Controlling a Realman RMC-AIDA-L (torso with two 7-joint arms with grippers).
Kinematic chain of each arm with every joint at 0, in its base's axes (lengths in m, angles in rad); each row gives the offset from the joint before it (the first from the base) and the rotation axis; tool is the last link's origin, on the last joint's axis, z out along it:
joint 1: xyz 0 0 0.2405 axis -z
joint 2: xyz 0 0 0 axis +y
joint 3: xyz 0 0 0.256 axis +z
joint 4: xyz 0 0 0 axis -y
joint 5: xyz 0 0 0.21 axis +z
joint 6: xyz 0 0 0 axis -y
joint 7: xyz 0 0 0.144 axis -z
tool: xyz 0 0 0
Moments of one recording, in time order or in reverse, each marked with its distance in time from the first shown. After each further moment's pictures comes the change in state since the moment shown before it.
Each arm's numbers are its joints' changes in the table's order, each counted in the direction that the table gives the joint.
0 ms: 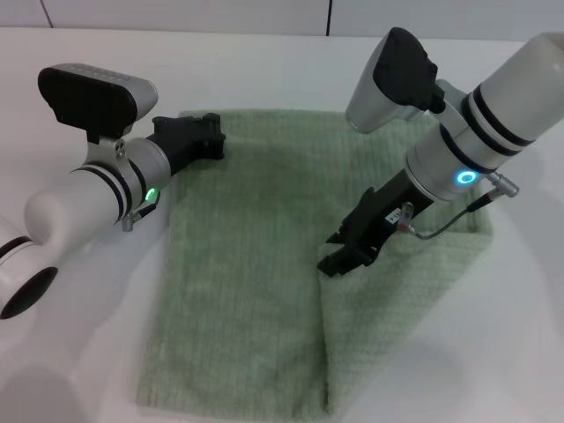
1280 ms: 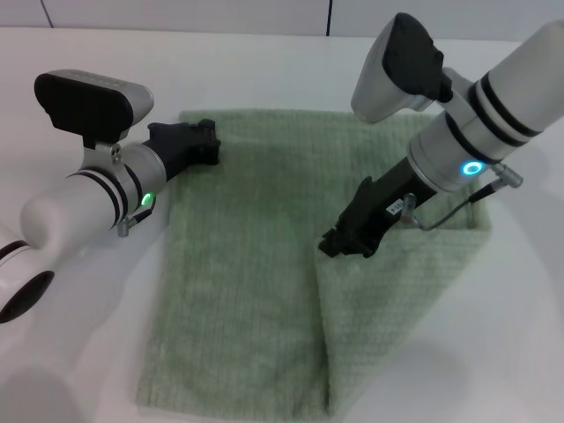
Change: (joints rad) left arm -0.008 0.001 0.001 -0.004 0.000 0.009 0.006; right arm 0.040 0.000 0.011 0.102 0.002 0.046 0.011
